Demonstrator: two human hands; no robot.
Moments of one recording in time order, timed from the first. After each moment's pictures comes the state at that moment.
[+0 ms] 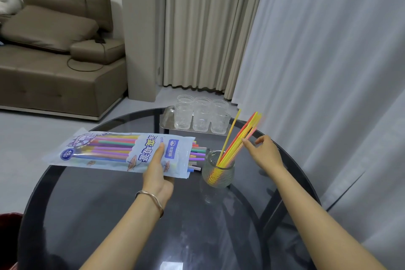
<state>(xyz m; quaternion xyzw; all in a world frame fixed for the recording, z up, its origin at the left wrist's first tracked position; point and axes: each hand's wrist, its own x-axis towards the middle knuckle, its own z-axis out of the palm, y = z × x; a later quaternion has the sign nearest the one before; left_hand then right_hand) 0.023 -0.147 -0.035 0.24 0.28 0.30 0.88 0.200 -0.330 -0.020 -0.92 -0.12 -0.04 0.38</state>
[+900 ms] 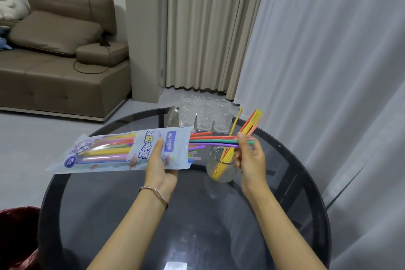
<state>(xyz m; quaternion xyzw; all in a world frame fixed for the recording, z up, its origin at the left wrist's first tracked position) 0.001 -0.149 -0.016 0.17 0.25 0.31 0.90 0.088 -0.296 -0.008 -0.61 -0.13 0.04 0.78</state>
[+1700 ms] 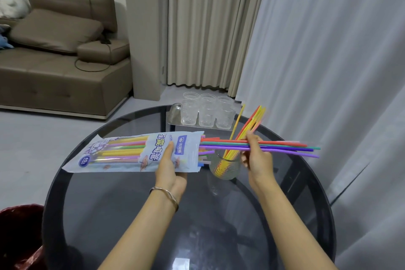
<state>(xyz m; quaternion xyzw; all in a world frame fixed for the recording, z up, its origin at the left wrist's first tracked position) 0.008 -0.161 -0.028 0.18 0.27 0.29 0.90 0.095 -0.301 -0.006 -0.61 -0.06 0.06 0.79</state>
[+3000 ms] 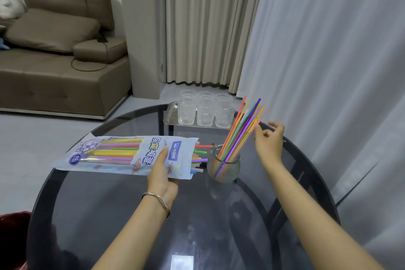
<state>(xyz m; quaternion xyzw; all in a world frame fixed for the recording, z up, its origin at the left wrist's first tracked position) 0.023 -0.150 -0.049 0.23 0.30 0.30 0.87 0.177 -0.307 -0.016 -0.77 -0.08 -0.10 0.63</state>
